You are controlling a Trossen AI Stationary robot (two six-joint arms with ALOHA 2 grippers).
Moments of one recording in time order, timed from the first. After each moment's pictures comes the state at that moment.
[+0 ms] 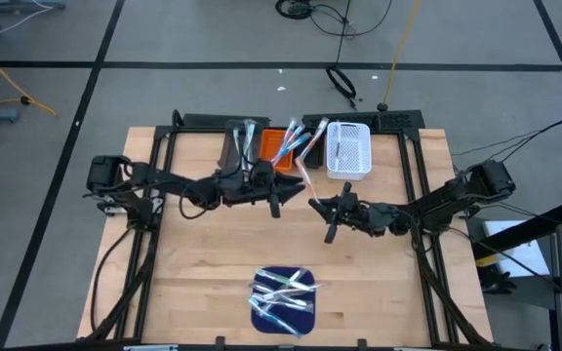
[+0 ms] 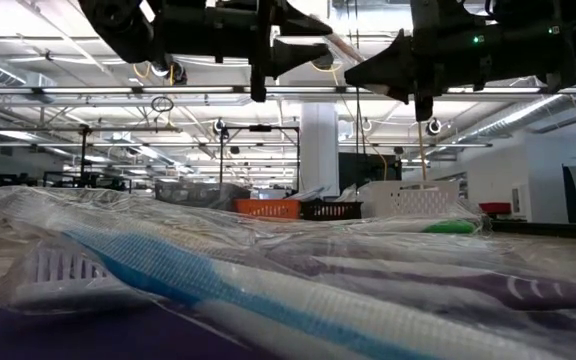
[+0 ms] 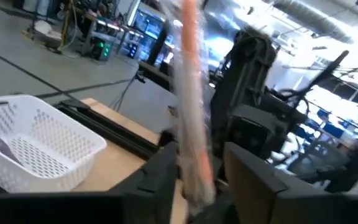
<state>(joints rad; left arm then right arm) 0.04 1.63 0.86 0.87 -0.09 -0.46 0.22 1.45 0.42 1.08 0.57 0.20</state>
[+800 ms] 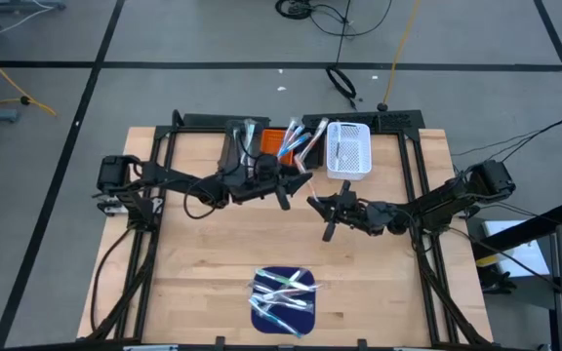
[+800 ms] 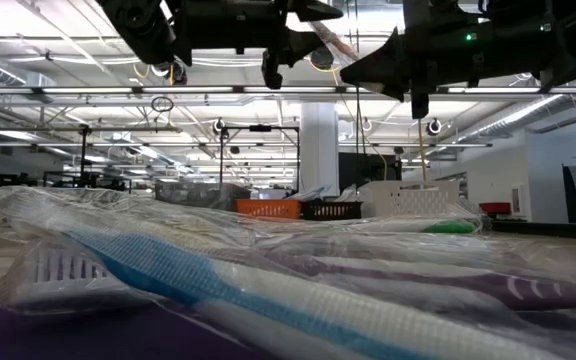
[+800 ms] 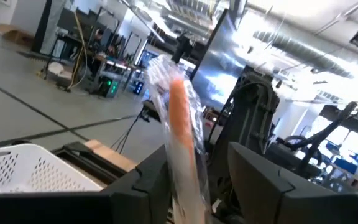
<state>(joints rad) 0.06 1.71 0.95 1.00 -0.17 -0.41 0.21 1.45 0.44 1.06 0.57 0.20</state>
